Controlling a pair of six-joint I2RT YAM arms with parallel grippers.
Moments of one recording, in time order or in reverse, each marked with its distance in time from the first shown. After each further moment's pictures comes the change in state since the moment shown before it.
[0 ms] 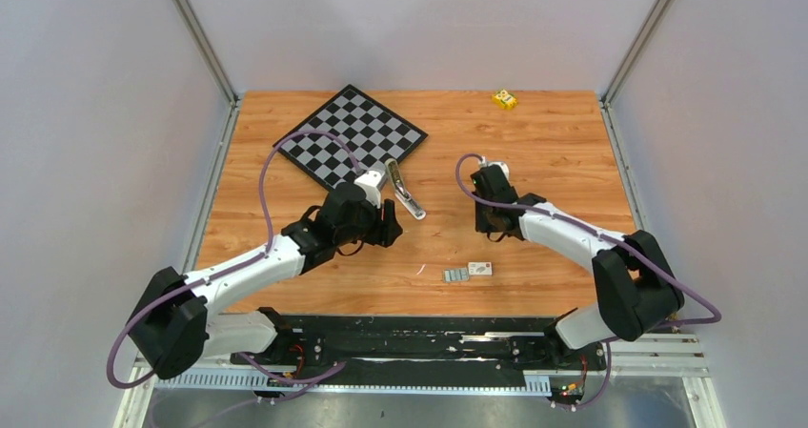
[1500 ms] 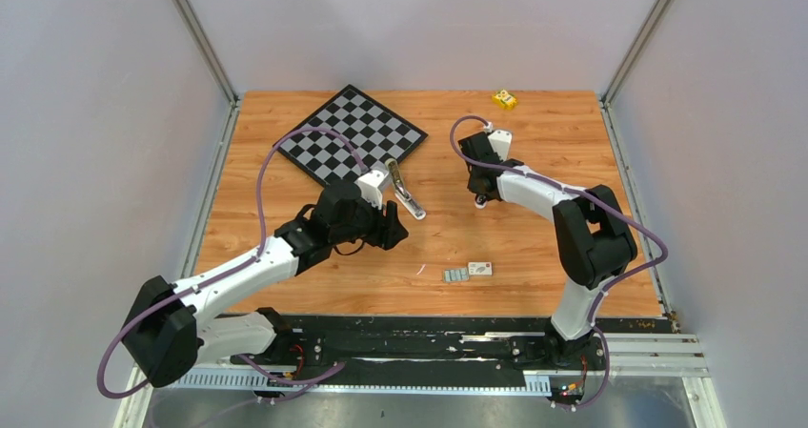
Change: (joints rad) left arm 0.000 -0.059 0.034 -0.048 0.148 0.058; right arm -0.070 0.334 0.365 0.032 0.244 0.192
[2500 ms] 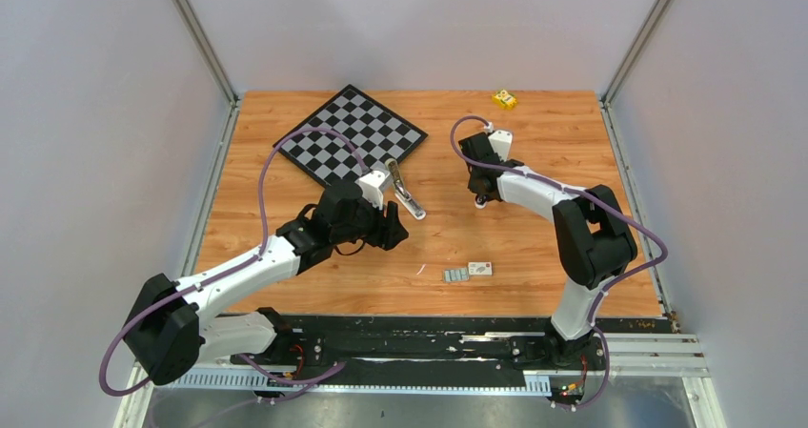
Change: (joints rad) left arm 0.000 0.016 0.000 0.000 0.001 0.000; right arm -0.002 0.000 -0.004 0.014 0.010 0.001
